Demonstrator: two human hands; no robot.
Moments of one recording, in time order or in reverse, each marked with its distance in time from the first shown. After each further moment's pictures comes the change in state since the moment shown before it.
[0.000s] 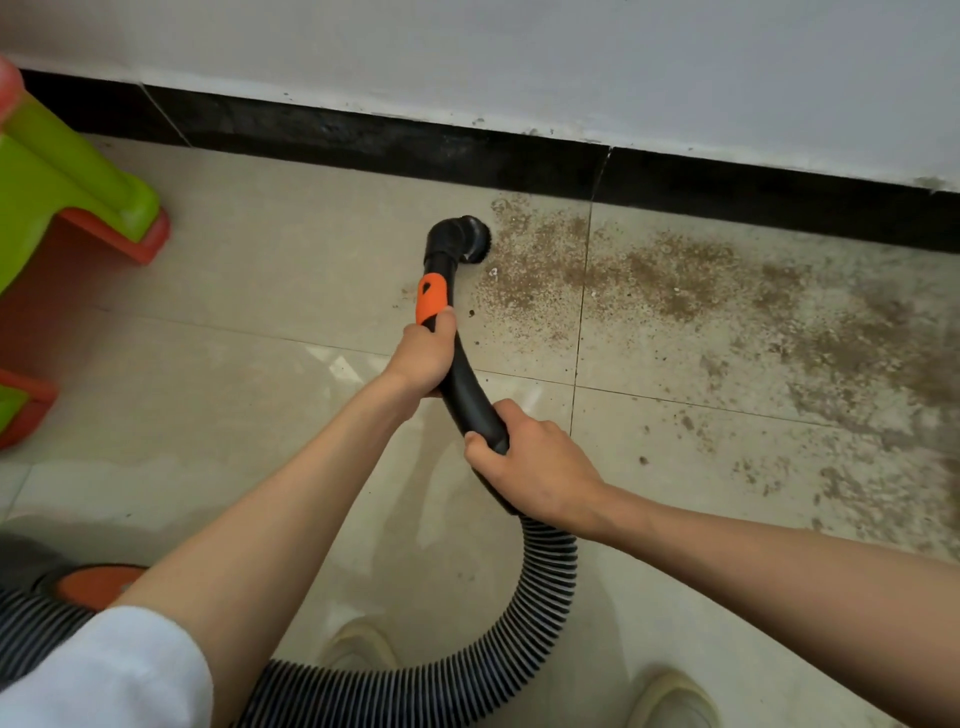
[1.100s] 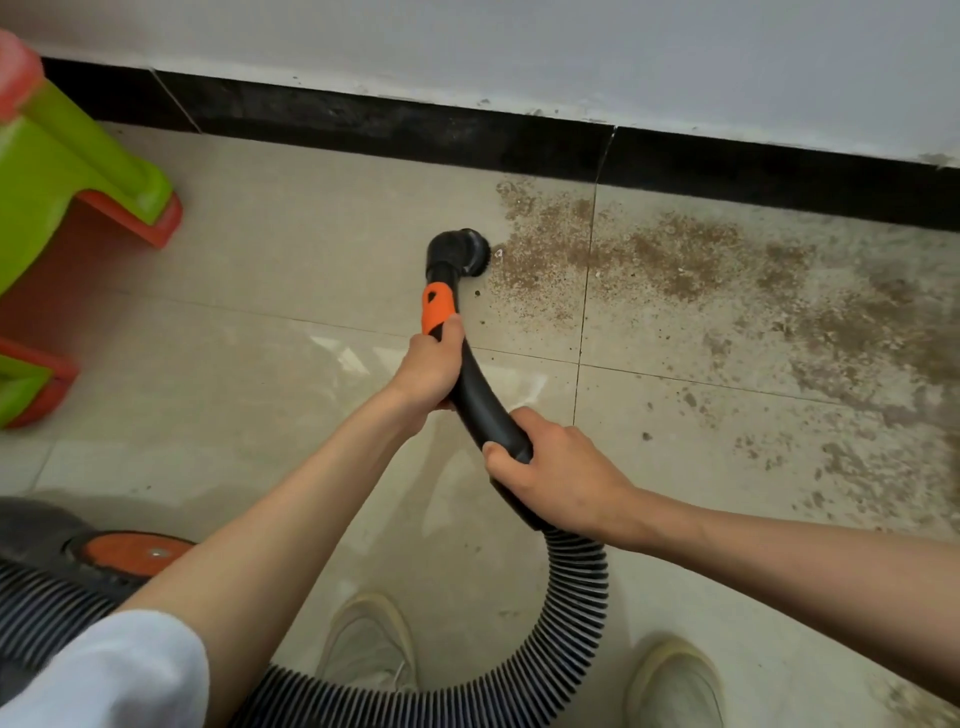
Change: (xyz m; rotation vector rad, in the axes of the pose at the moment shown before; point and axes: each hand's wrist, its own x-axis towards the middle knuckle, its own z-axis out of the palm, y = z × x) left_hand -0.034 -0.020 0.000 -0.069 -0.029 -0.047; right_hand -0.038 0.005 -0.002 0.071 -0.072 -0.032
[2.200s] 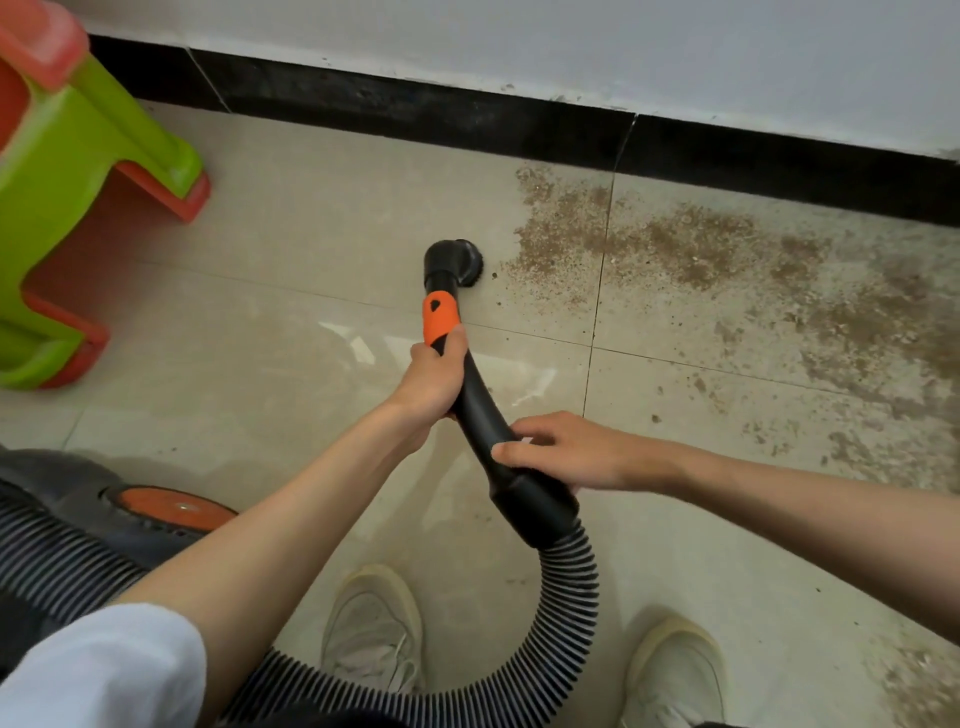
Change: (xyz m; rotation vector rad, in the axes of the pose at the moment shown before) left_hand -0.033 -0.029 -0.013 -0.077 -0.019 -0.024; right_hand 0.000 0.001 -0.009 0.111 -0.432 0.063
